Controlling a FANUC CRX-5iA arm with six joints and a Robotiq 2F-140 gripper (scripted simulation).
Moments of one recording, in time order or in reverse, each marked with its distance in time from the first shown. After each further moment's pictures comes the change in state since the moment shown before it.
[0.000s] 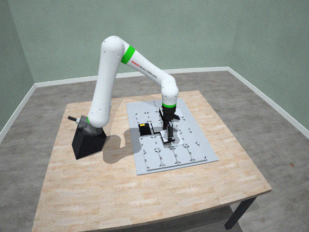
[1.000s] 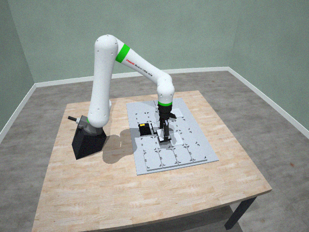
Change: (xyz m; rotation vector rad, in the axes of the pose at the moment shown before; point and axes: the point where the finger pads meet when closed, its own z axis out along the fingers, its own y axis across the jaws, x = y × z) arm -0.028 0.000 -0.016 0.000 0.000 0.023
